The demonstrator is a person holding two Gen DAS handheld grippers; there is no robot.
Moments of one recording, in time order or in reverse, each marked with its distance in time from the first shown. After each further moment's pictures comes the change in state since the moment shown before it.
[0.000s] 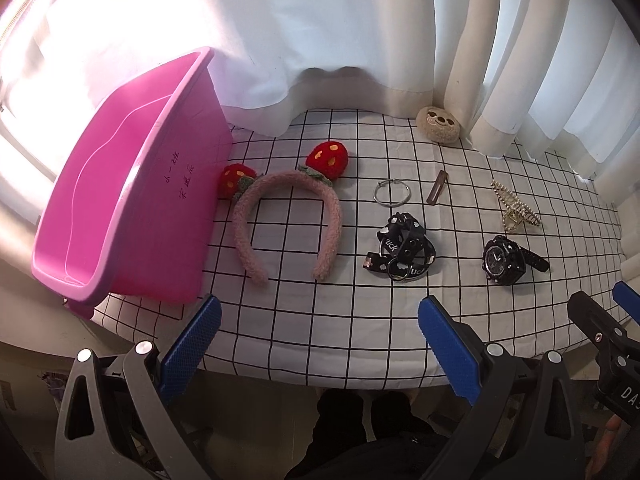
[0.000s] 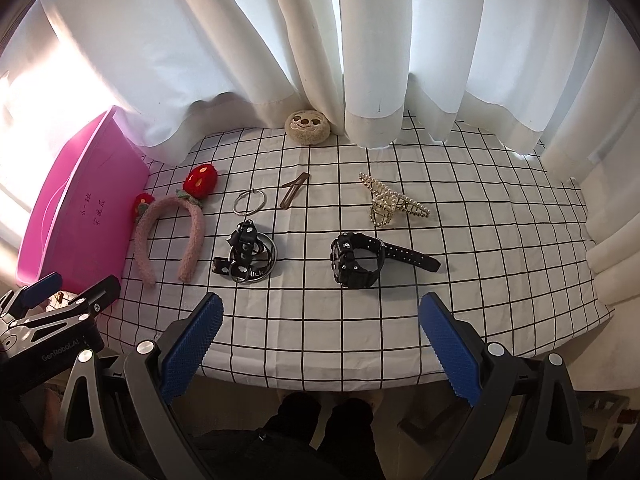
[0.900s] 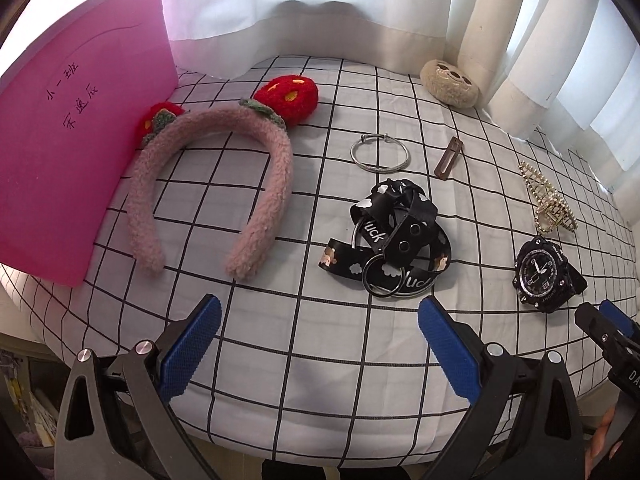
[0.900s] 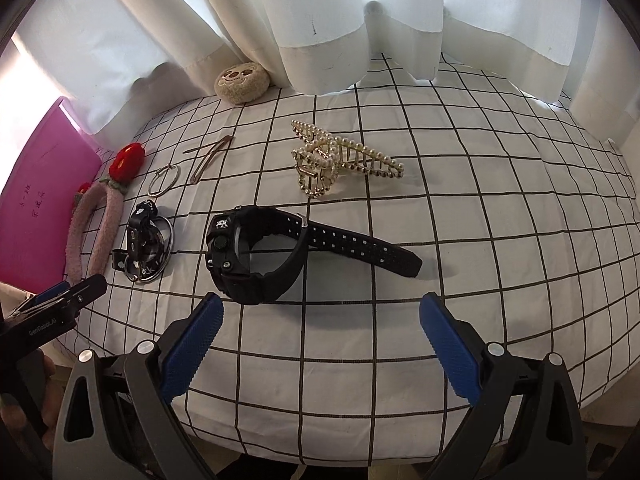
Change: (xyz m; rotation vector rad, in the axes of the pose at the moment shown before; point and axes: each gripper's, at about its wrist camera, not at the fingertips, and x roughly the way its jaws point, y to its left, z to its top) left arm 0.131 -0.035 -0.023 -0.103 -0.021 -0.088; right arm 0.132 -0.082 -0.014 -0.002 -0.009 0.103
